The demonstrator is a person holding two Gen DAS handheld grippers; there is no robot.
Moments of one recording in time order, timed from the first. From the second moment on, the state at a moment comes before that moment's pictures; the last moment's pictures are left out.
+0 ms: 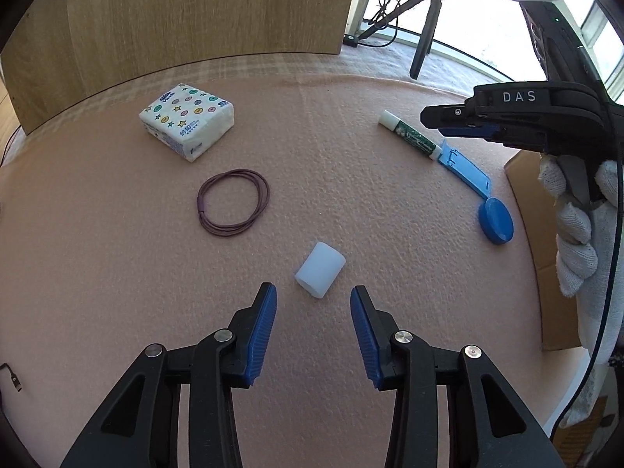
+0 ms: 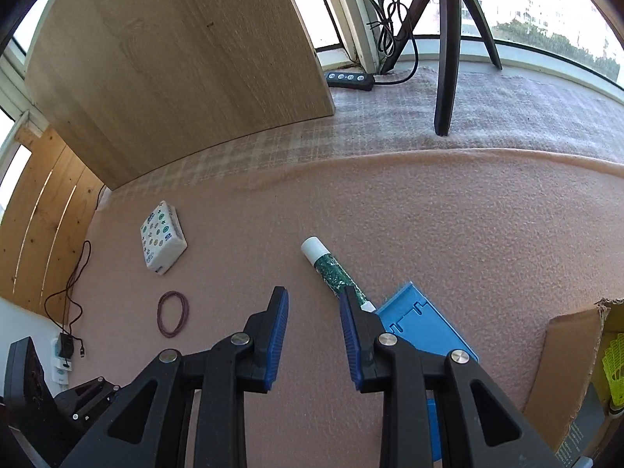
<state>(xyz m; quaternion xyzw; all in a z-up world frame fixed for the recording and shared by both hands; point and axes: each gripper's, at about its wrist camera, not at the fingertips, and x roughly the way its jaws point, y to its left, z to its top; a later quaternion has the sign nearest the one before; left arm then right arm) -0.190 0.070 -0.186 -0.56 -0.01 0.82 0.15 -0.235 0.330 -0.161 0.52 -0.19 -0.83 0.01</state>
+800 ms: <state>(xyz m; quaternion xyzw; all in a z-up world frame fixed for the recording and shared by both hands) -0.201 0.072 -0.192 -0.56 -0.01 0.81 0.16 -0.267 0.315 -0.193 0.57 -0.14 -0.81 0.02</state>
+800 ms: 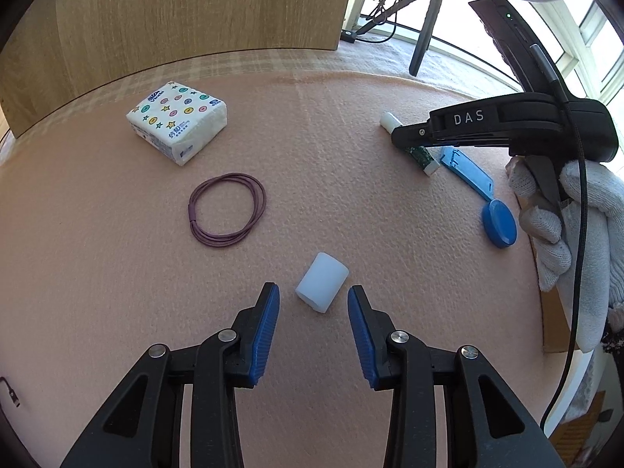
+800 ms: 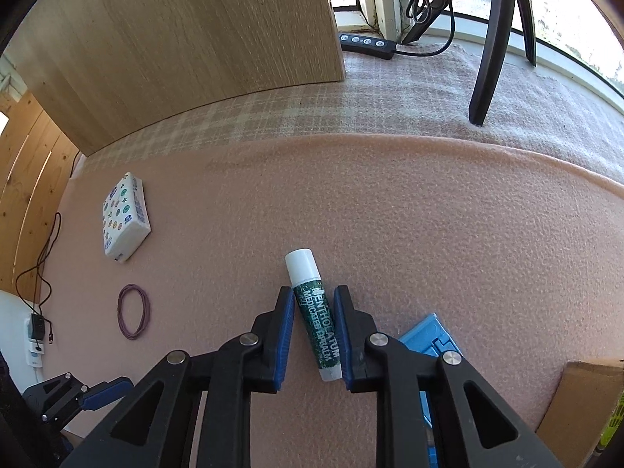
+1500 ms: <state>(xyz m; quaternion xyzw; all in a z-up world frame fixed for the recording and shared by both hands) -0.206 0.080 -0.201 -0.56 0.02 0.81 0.17 -0.172 0.286 -0.194 0.57 -0.14 -0.81 0.04</state>
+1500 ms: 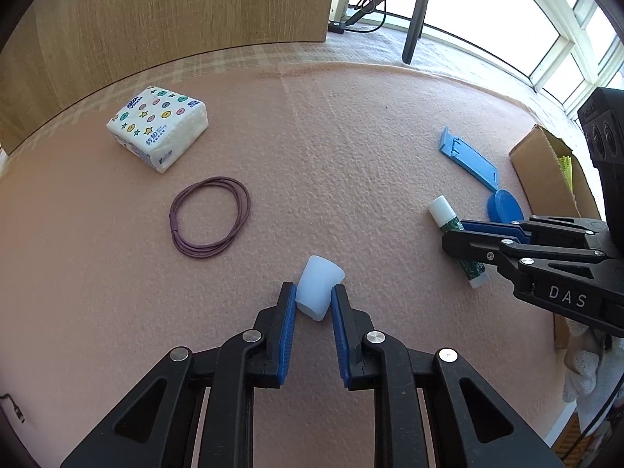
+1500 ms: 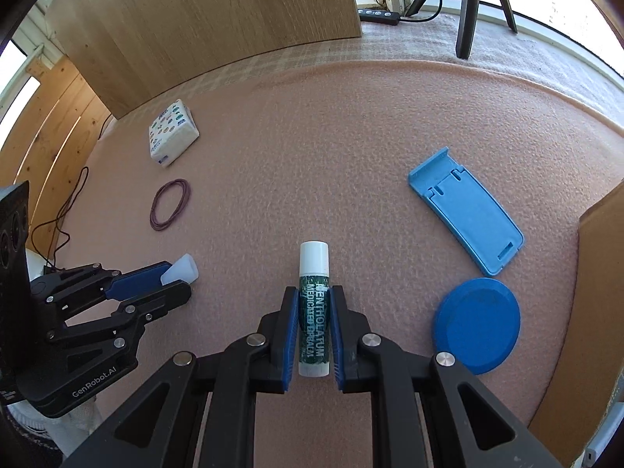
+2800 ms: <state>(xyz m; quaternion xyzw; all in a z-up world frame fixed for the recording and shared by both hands) -0.141 0.191 -0.108 -0.49 0.01 0.83 0.27 -0.011 0.370 -0.106 0.47 -0.20 -0.86 -0.03</state>
